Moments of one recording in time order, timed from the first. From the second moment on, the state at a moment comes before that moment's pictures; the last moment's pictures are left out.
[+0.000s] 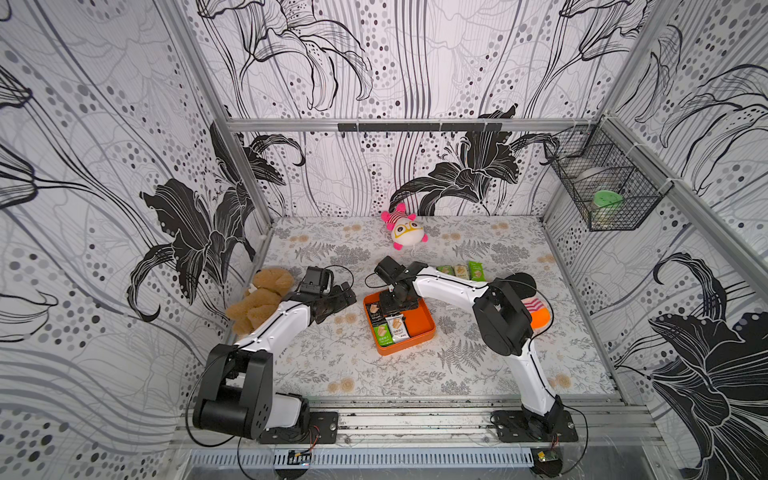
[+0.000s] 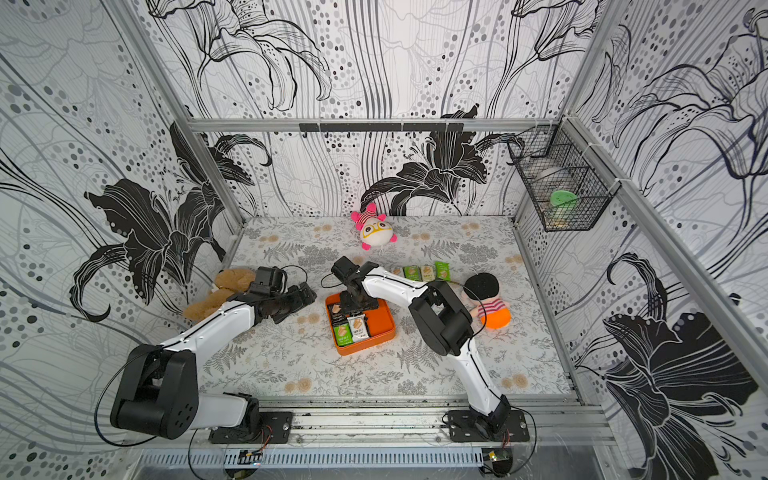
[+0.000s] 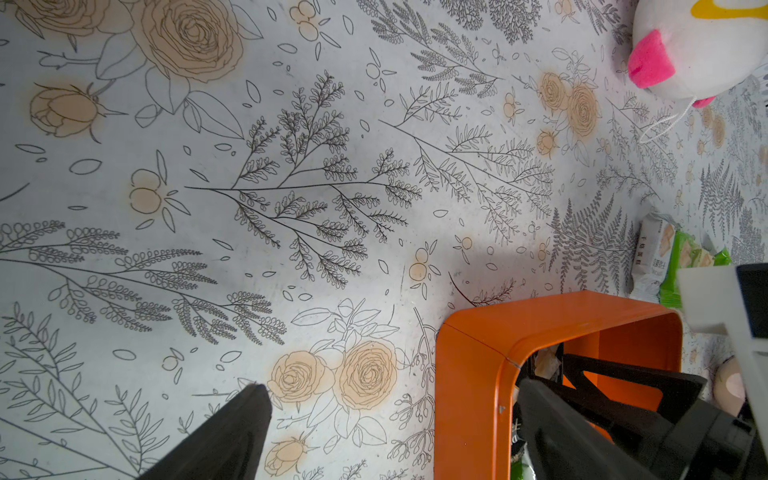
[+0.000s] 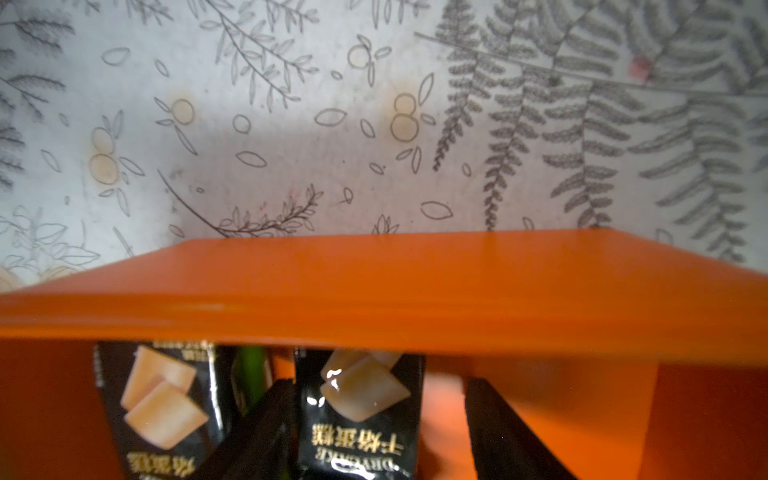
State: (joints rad) left arm -0.15 1.38 0.77 -0.38 0.14 -0.67; right arm 0.84 2.22 1.77 -0.81 0.02 0.55
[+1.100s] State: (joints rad) left arm -0.14 1.38 0.77 -0.37 0.14 -0.67; right arm 0.84 2.30 1.89 -0.90 0.05 0.54
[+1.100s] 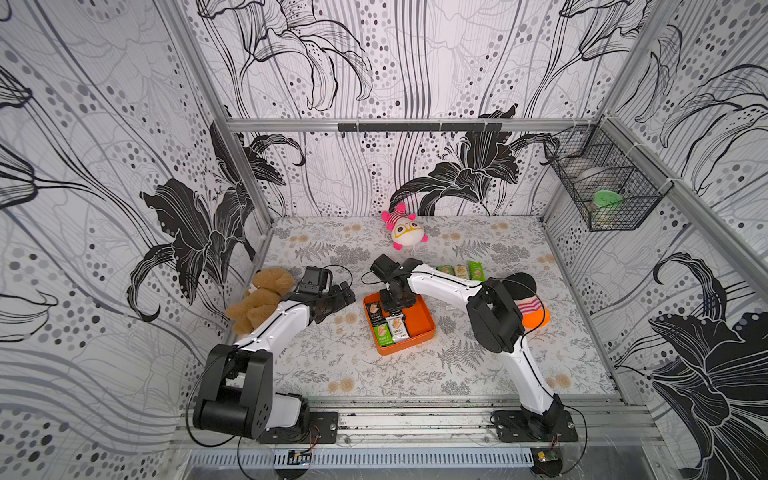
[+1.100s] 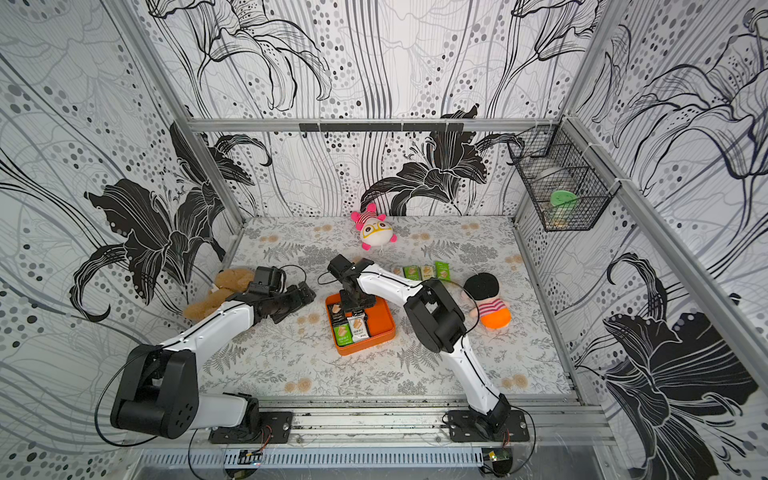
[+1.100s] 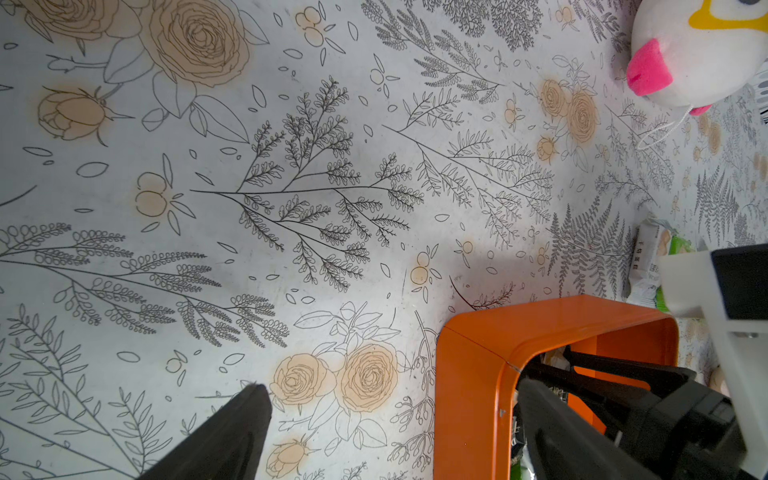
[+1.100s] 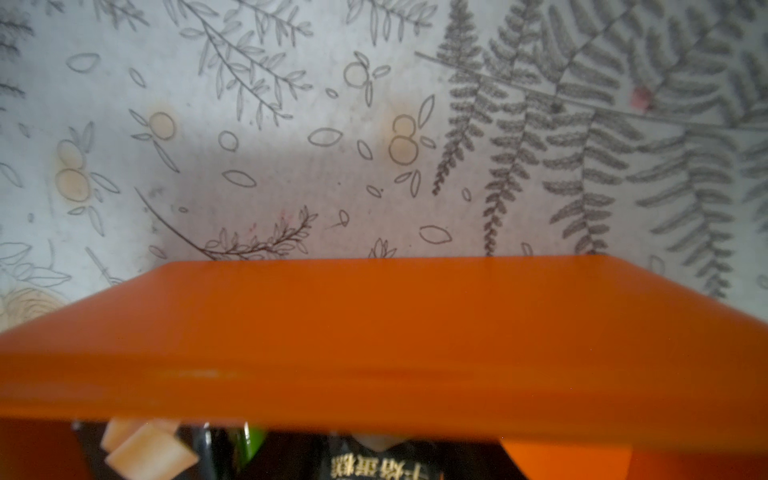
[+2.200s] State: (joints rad) left arm -0.16 1.38 0.79 -0.37 0.22 -0.70; right arm 0.84 2.11 1.75 -0.89 0.08 0.54
